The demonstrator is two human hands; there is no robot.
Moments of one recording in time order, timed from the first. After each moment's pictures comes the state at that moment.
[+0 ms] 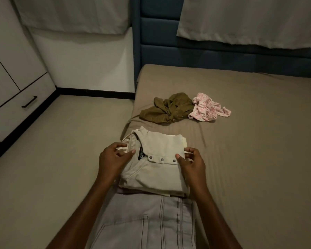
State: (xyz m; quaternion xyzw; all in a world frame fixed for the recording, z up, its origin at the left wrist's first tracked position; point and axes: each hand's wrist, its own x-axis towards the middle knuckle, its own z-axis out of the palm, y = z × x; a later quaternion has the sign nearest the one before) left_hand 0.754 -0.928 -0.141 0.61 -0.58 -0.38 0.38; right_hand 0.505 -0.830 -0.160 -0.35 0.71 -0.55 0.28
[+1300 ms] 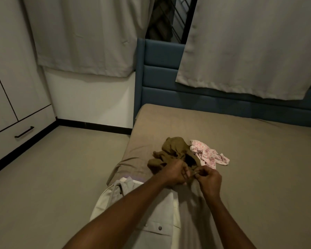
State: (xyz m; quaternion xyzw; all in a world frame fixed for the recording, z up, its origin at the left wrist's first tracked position) left_hand 0.506 -1.043 -0.085 0.38 -0.82 -0.42 0.10; right_hand 0.333 -0.986 -0.155 -0.44 0.72 -0.53 0.09
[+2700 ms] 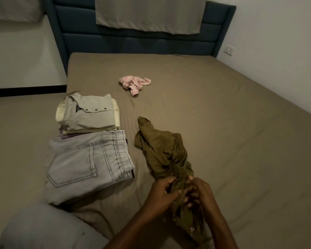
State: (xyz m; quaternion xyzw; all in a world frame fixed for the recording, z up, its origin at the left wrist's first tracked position) left_hand 0.625 -0.478 -0.191 0.18 -0.71 -0.66 0.19; right_hand 0.486 -0.360 -0.175 -0.14 0.72 -0.57 0.38
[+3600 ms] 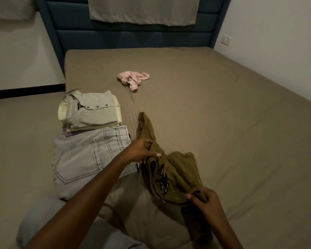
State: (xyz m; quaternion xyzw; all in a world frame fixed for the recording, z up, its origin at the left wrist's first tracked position) left_hand 0.628 -0.631 -0.137 0.30 -0.80 -0.53 -0.01; right_hand 0.548 -0.313 -0.165 -0.29 0.81 -0.46 0.23
